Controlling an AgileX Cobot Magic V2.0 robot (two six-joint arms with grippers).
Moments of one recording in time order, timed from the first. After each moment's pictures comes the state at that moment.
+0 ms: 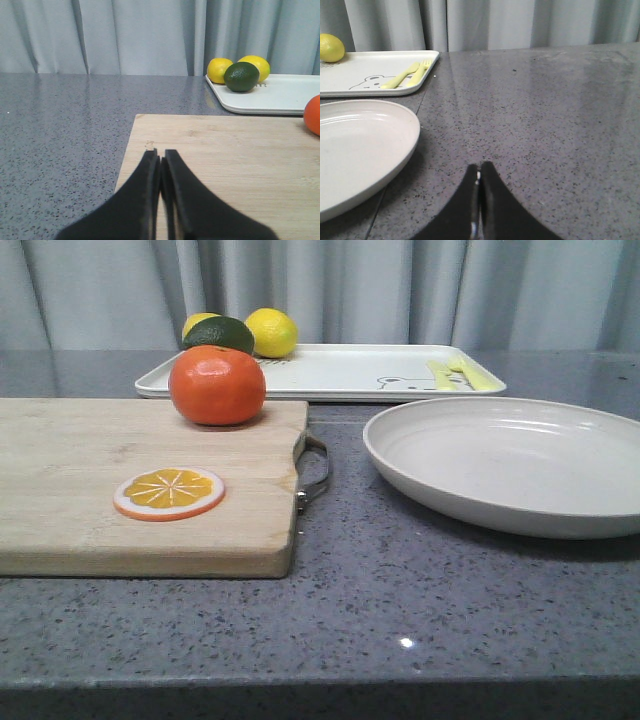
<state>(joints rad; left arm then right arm) -0.01 0.00 0.00 -0.06 0.08 -0.04 -0.01 -0.01 0.03 -0.03 0.10 0.14</state>
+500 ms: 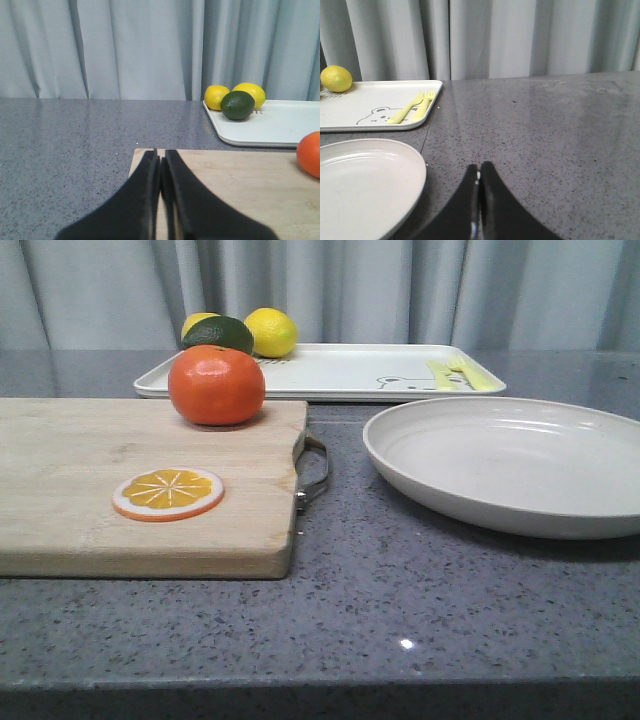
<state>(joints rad) -0.01 0.09 -0.14 -0.06 0.08 -0.04 -0.01 0.05 -0.10 -0.03 0.12 0.14</state>
